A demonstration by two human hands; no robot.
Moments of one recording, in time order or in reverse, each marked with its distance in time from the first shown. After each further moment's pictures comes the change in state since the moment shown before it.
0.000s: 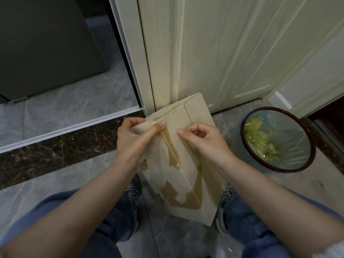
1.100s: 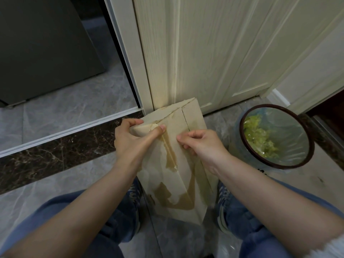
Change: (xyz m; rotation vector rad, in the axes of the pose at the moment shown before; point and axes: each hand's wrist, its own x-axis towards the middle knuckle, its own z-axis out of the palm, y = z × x) left_hand 0.008 -0.015 -0.002 0.140 0.037 0.105; right_hand -0.006 -0.005 0.014 0.111 0.040 0.255
